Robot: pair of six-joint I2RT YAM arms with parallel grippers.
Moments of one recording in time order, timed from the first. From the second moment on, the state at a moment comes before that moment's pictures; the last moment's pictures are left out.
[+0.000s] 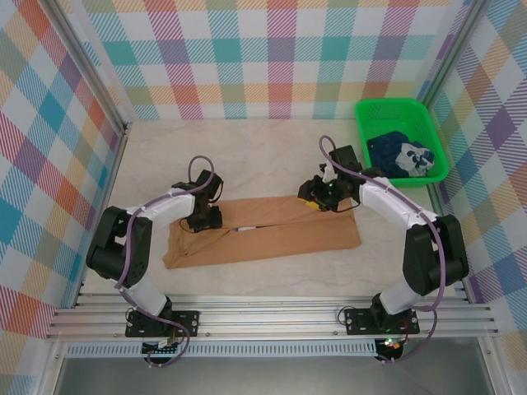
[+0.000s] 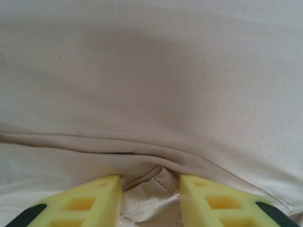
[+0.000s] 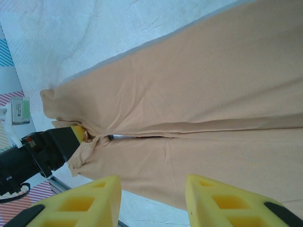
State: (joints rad) left arm -0.38 1.67 1.00 -0.71 -0.06 -0.54; right arm 0.36 1.56 1.11 -0.60 -0.53 0.71
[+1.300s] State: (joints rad) left arm -0.49 1.41 0.83 -0.82 0.05 -0.87; right arm 0.36 1.56 1.11 -0.60 -0.53 0.72
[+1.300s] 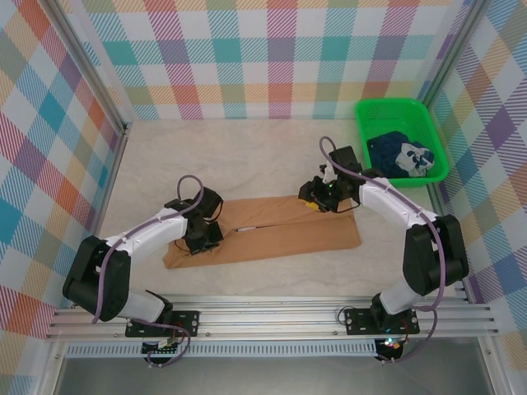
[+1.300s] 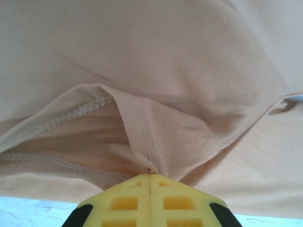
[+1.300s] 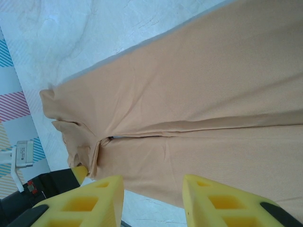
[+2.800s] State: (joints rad) left arm -0.46 1.46 0.82 -0.73 0.05 -1.01; right arm 0.36 1.56 1.06 -0.60 -0.53 0.72
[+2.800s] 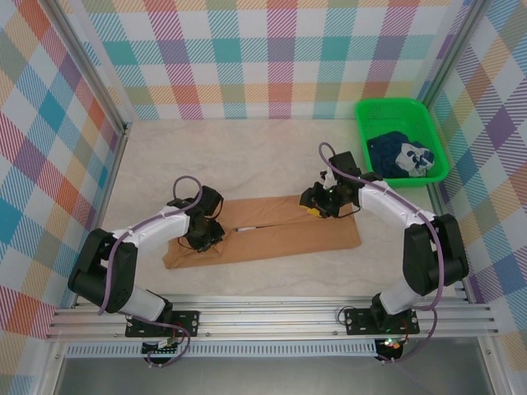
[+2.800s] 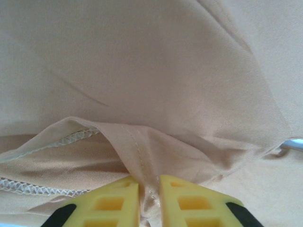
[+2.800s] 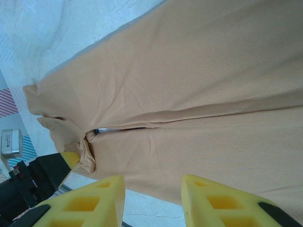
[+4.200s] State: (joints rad) left arm -0.43 1.32 0.86 -0.76 0.19 -1.20; right arm 0.34 1.57 1.05 -0.60 -0.48 0.71
